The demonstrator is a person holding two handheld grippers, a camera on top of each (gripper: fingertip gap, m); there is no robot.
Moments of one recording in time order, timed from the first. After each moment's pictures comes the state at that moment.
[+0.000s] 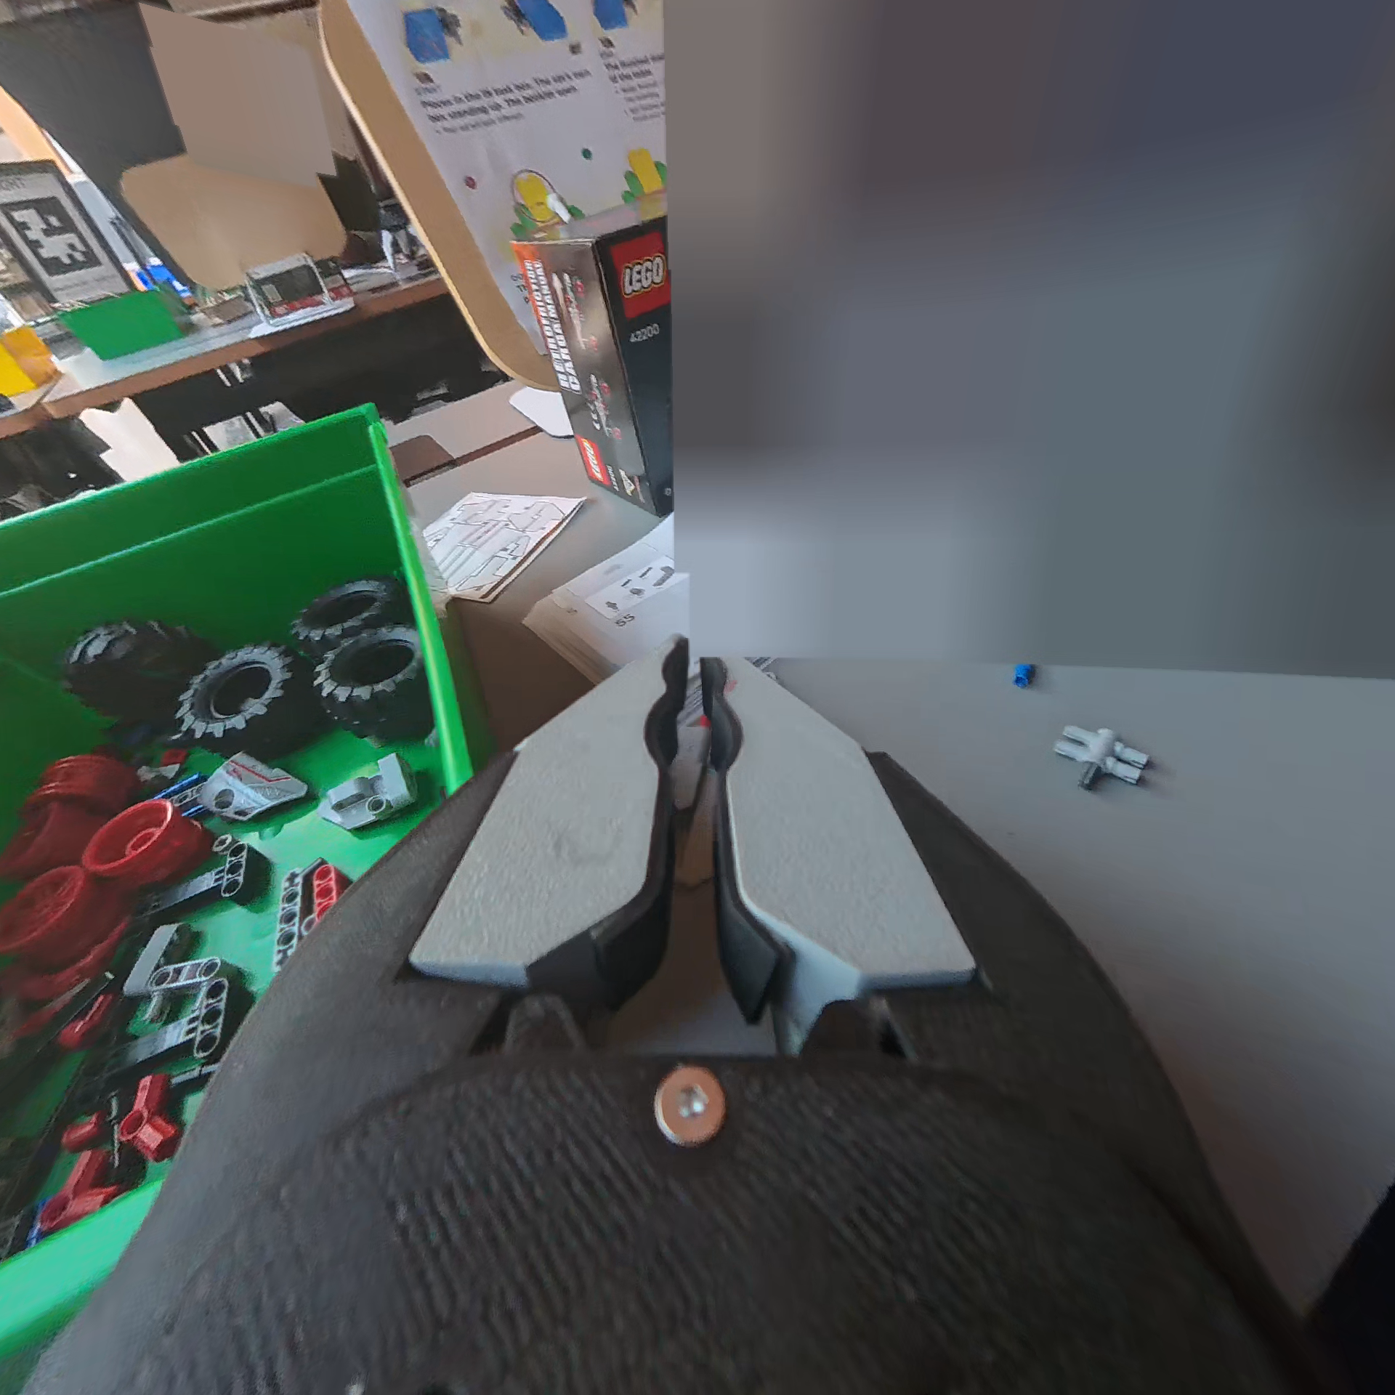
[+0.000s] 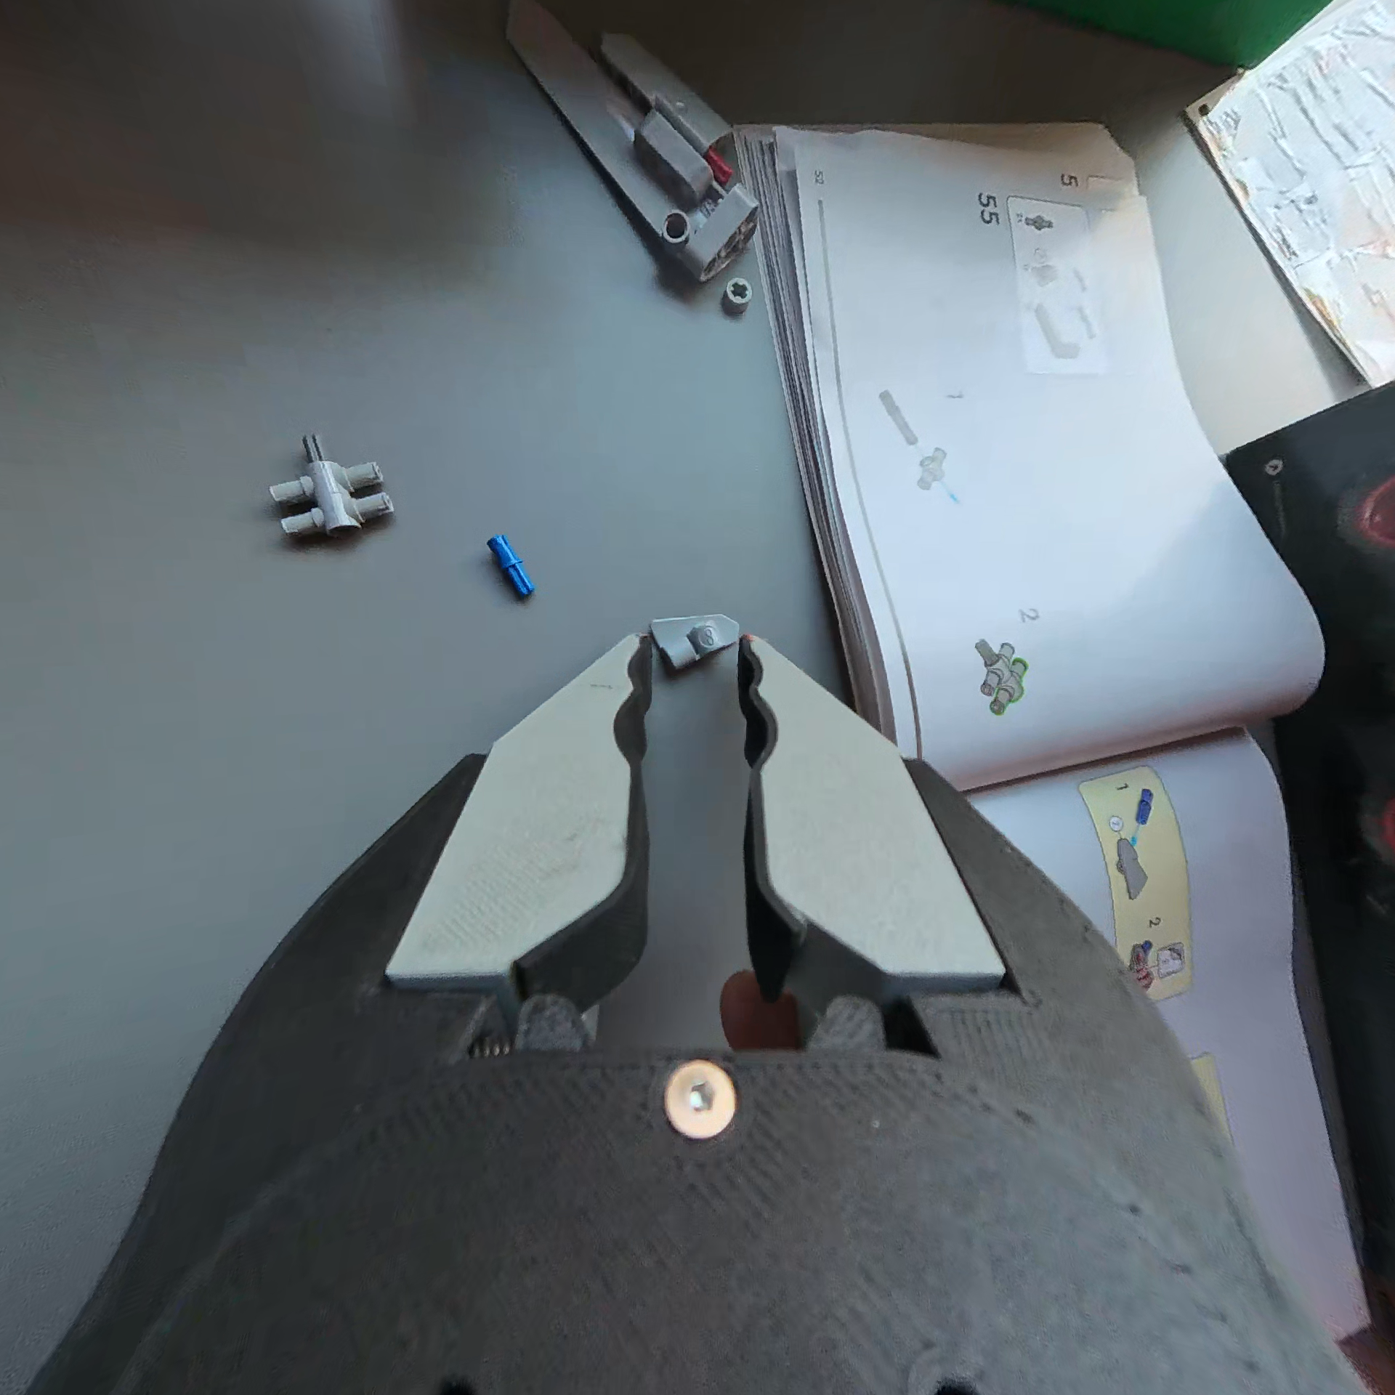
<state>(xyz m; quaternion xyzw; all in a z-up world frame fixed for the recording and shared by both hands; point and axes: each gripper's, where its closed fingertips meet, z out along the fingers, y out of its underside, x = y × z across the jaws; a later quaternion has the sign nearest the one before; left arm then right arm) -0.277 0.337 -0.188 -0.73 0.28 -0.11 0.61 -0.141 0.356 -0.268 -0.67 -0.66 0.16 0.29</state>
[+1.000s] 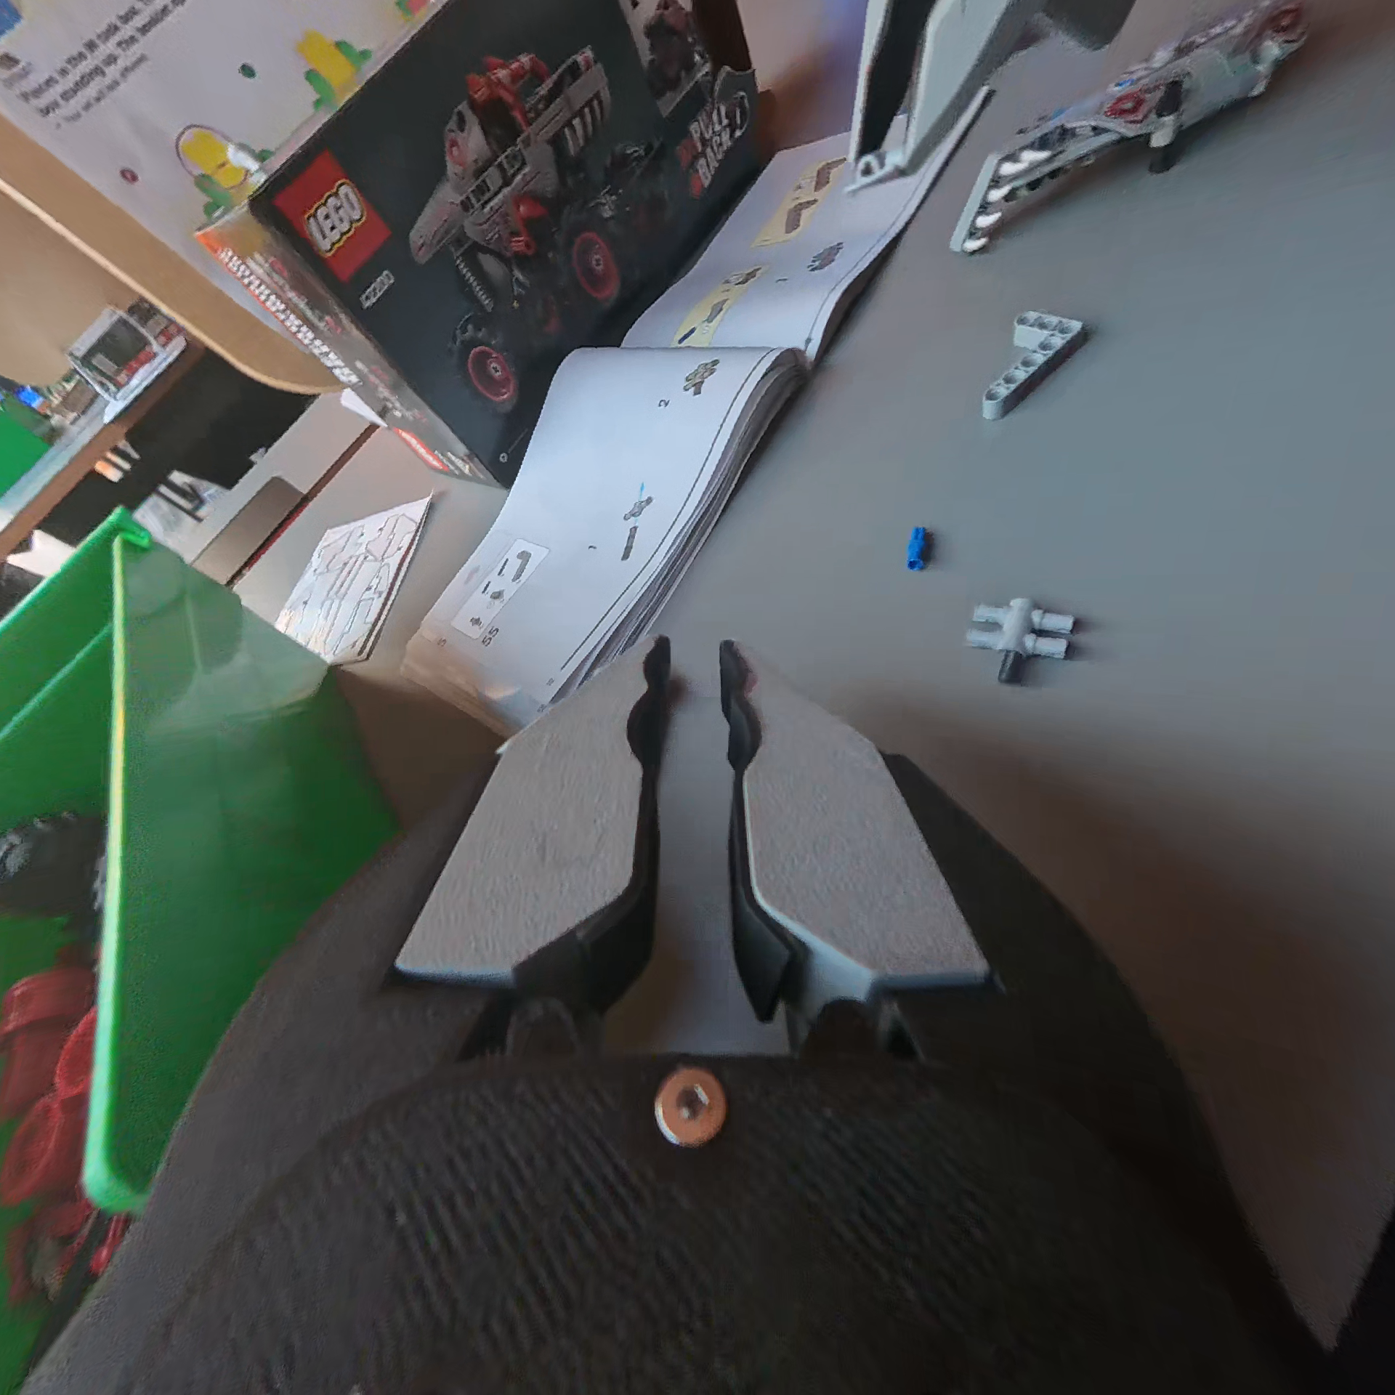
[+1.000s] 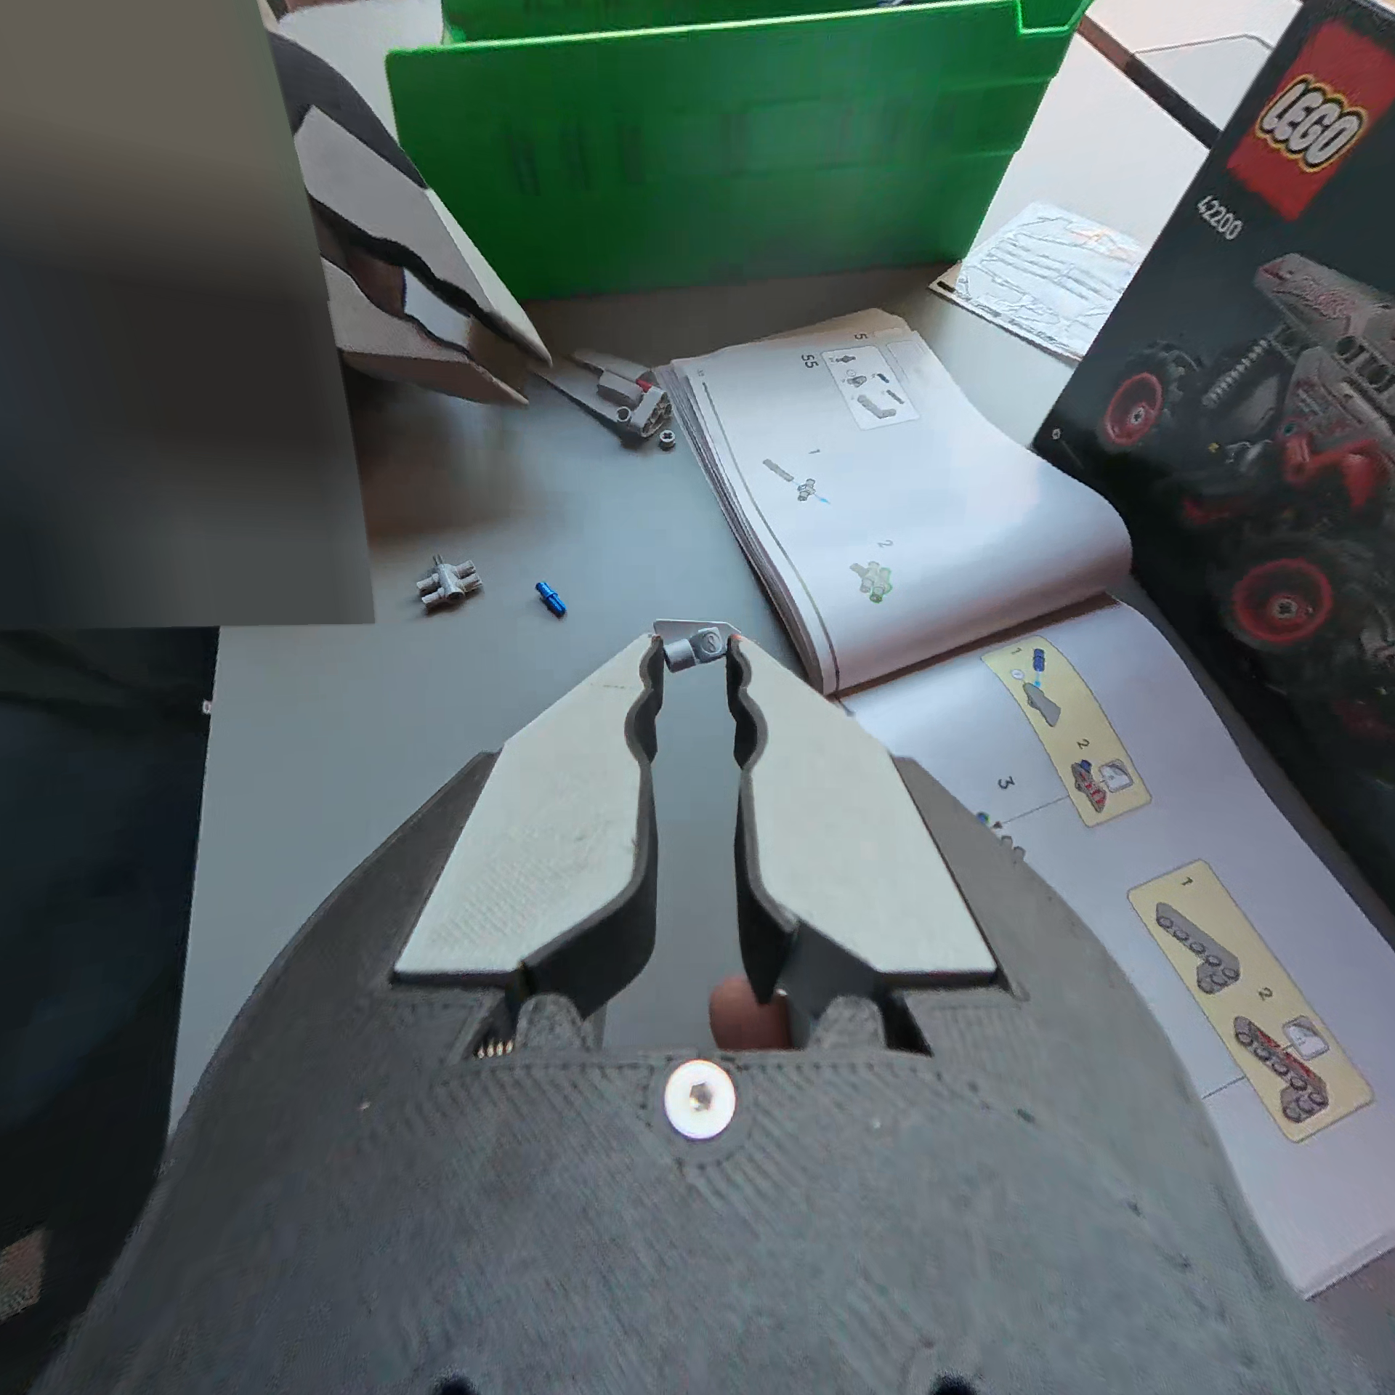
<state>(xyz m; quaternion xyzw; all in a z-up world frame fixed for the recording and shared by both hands) -0.225 0.328 -0.226 -0.71 0.45 -0.04 0.54 -0.091 0.356 -0.202 -0.69 -0.53 0.32 0.37</state>
